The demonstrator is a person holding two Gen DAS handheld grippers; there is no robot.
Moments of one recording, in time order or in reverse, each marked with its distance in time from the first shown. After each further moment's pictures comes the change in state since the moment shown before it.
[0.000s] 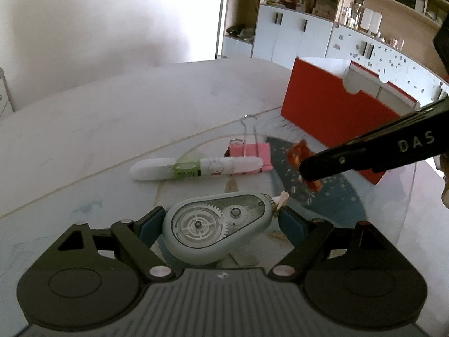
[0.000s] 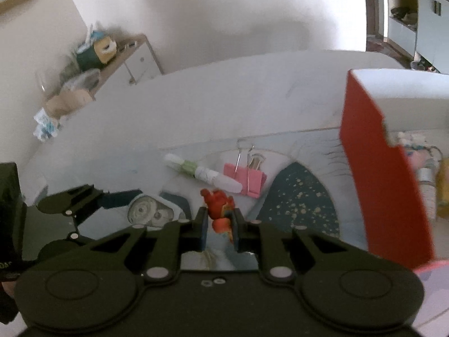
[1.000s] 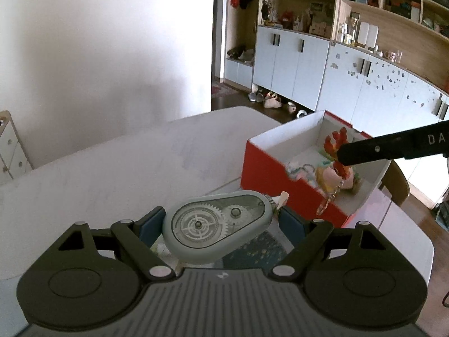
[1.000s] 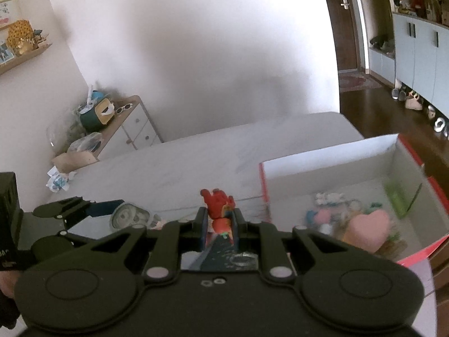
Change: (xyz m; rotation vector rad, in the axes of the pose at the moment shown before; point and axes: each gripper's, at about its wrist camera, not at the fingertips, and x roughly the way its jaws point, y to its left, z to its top) left arm -0.060 -0.094 0.101 0.040 -0.072 0.055; right arm -0.128 -0.077 0.035 0.029 -0.194 0.001
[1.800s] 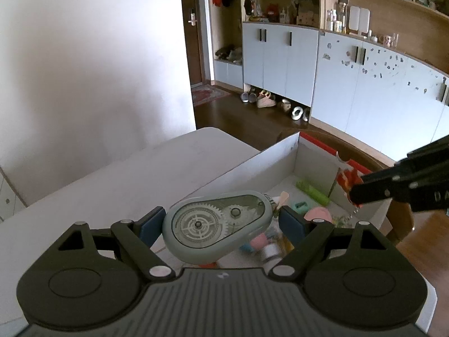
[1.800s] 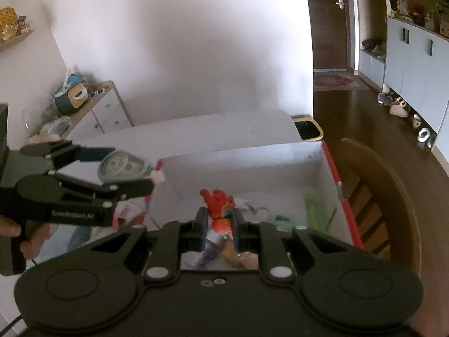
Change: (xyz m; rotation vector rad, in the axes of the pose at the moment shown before) left arm 0.099 -0.136 0.084 0.092 0.012 0.037; right arm -0.013 -0.132 0.014 -0.079 0.067 -0.062
